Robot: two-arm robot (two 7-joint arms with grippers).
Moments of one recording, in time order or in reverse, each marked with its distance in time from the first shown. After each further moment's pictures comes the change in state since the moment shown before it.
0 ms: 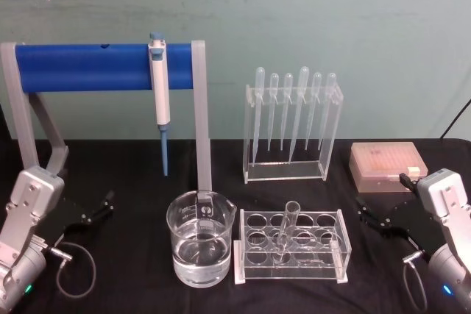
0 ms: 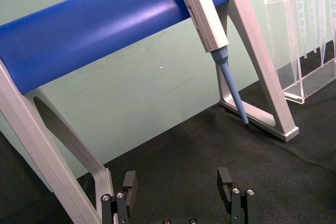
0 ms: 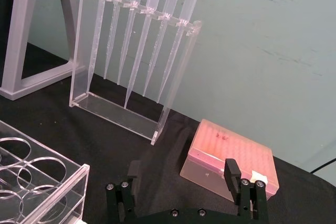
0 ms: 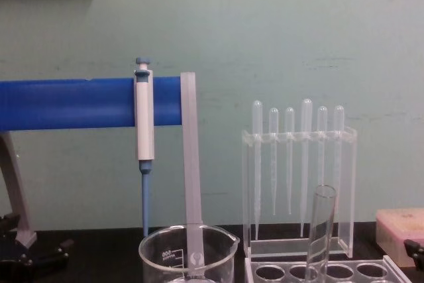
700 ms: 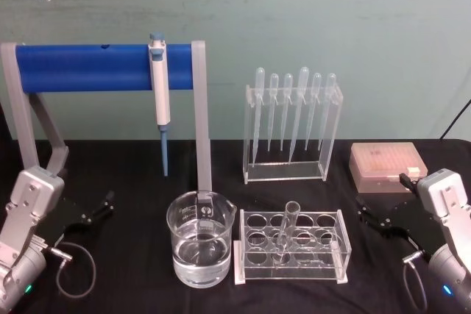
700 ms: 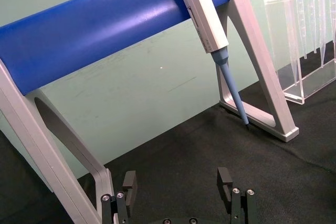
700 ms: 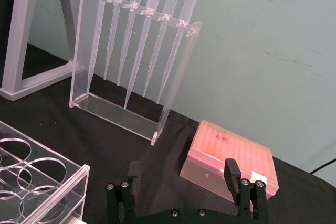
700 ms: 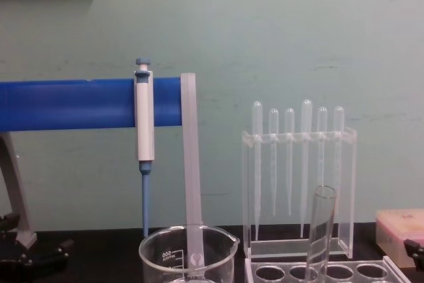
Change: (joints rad) left arm 0.000 0.000 0.000 0.000 0.000 0.000 0.000; right arm 0.000 0.000 0.000 0.000 0.000 0.000 0.000
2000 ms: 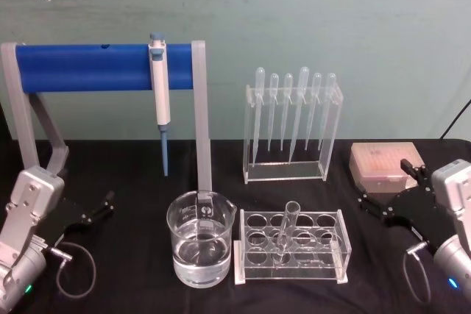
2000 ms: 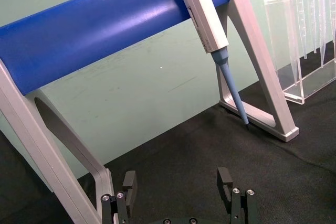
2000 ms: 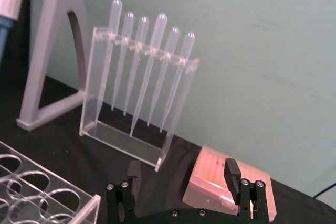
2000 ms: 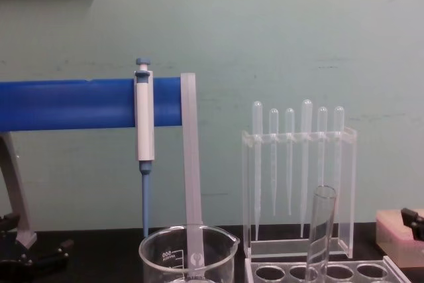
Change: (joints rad) left arm 0.000 0.000 0.000 0.000 0.000 0.000 0.000; right arm -0.039 0.009 0.053 -0.078 0.015 -0.036 0.032
